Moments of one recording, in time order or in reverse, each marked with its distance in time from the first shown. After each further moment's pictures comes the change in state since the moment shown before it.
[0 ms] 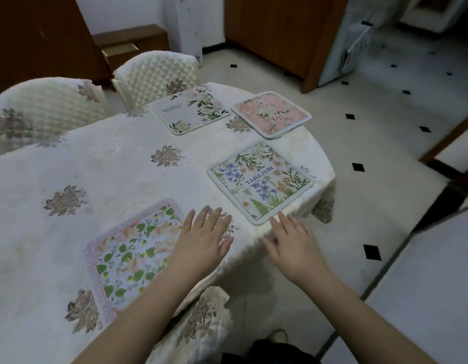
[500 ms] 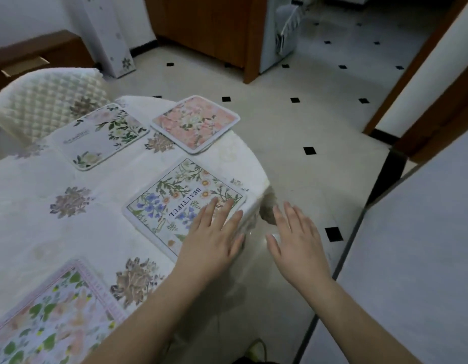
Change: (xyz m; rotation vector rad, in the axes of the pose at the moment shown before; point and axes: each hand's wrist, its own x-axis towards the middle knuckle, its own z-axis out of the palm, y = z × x) left_hand 0.174 0.167 -0.019 -0.056 0.159 0.271; right_hand 0.035 0.187 -0.022 0.065 0.196 0.304
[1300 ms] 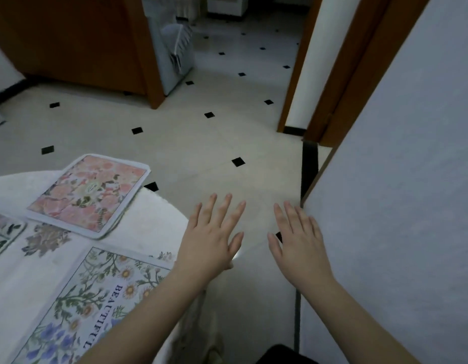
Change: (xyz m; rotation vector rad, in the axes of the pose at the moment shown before) left_hand 0.235 0.069 0.008 -0.028 0.026 0.399; right_hand 0.098 0.128 -0.039 -0.101 0.117 0.394
